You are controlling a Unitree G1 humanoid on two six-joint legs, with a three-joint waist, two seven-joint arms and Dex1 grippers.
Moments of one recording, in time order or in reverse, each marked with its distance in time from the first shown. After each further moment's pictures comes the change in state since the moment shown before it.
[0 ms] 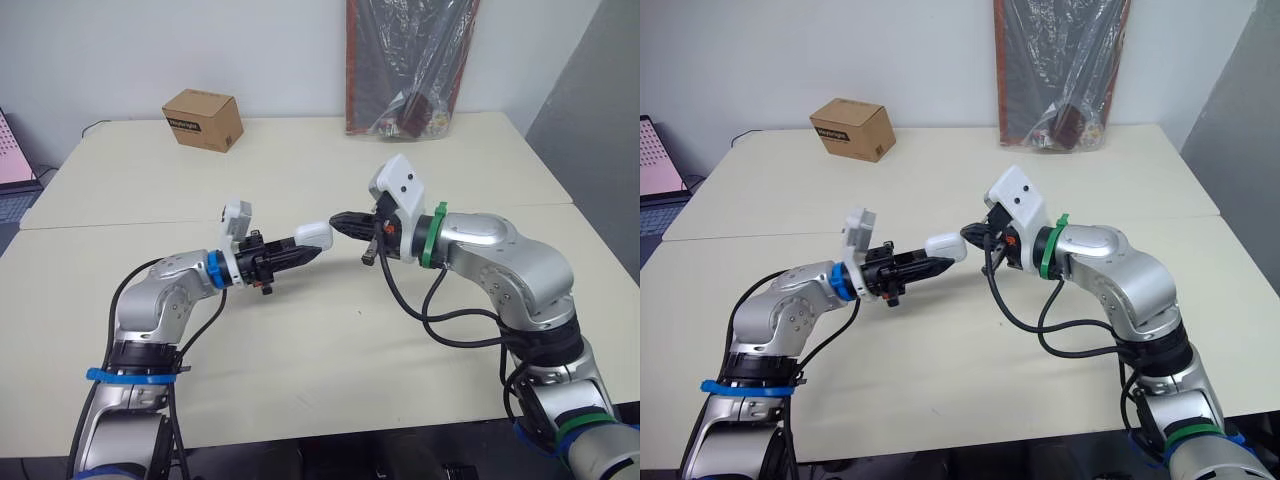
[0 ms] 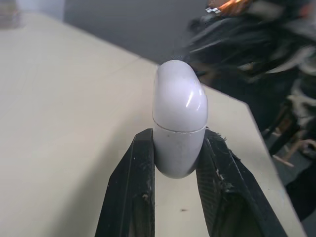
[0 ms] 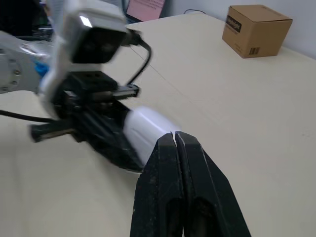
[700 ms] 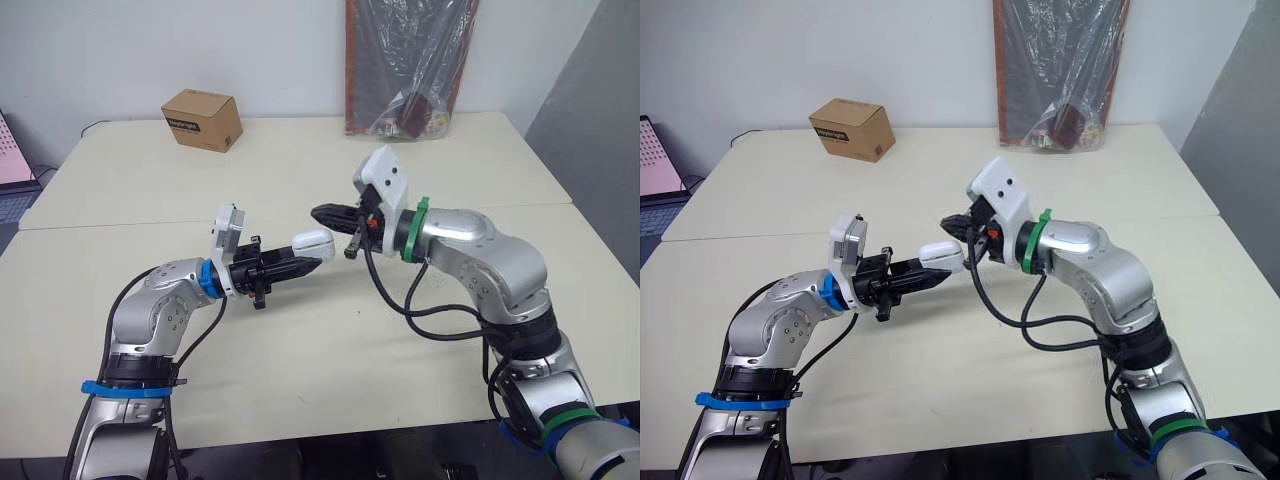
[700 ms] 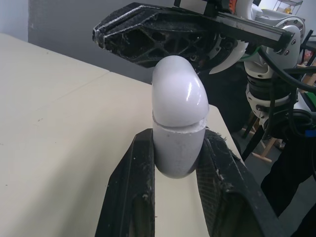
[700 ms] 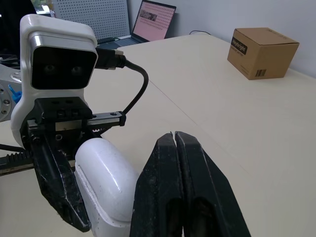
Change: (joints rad) left arm 0.107 0.022 0.034 -0.101 -0.070 -0.130 -0.181; right arm -0.059 0.094 0.034 0.118 -0.049 -0.110 -0.021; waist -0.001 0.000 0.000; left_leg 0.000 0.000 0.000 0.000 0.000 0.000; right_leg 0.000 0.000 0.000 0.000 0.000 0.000
